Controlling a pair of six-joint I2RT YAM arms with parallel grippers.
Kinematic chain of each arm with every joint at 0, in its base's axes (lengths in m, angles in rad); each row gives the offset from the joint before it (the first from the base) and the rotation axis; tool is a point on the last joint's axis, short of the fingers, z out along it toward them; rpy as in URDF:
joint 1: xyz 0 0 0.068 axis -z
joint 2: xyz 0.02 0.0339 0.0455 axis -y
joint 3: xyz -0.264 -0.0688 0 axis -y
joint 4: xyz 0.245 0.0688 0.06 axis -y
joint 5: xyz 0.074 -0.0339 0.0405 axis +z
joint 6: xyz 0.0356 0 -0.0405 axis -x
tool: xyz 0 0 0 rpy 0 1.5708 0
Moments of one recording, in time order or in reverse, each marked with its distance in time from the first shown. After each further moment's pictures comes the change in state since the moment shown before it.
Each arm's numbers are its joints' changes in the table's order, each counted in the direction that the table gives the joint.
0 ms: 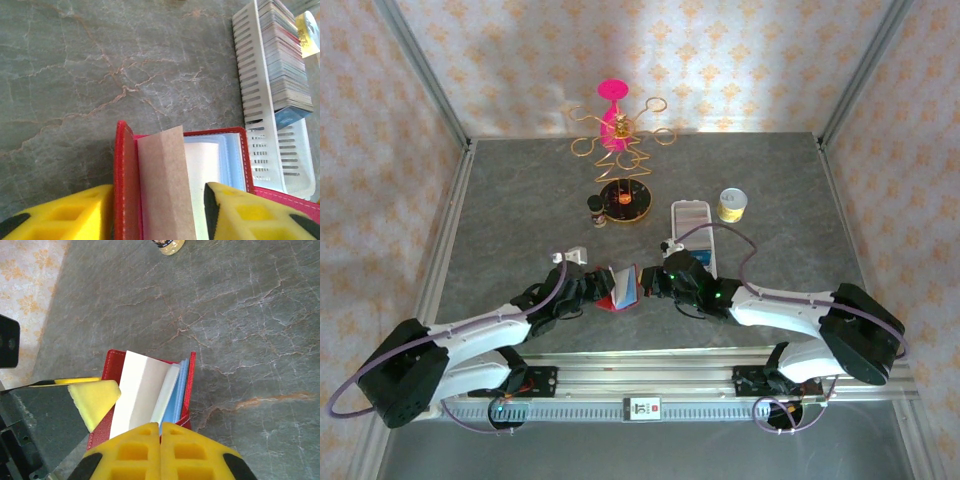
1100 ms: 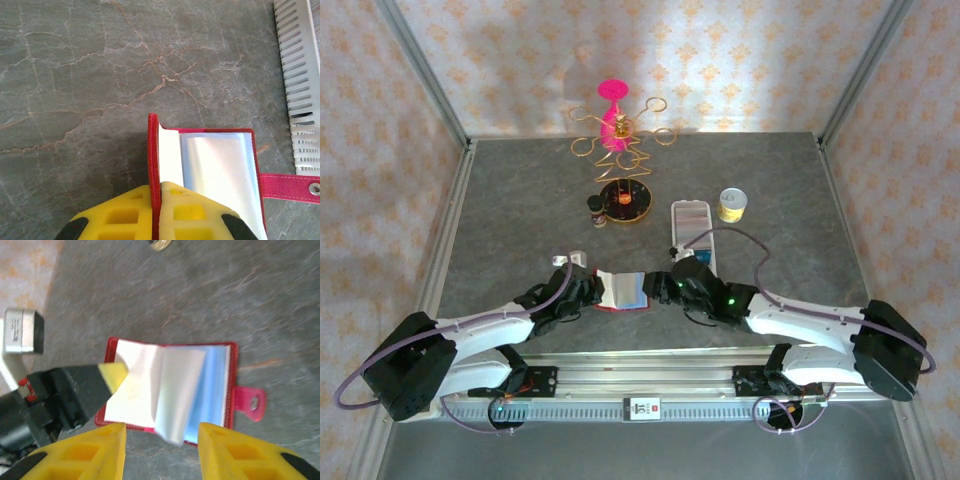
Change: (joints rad) left arm 0.000 -0.045 -0.010 -0.035 0.048 -0.043; right arm -0.056 0.144 -0.010 -0.175 -0.037 -0.056
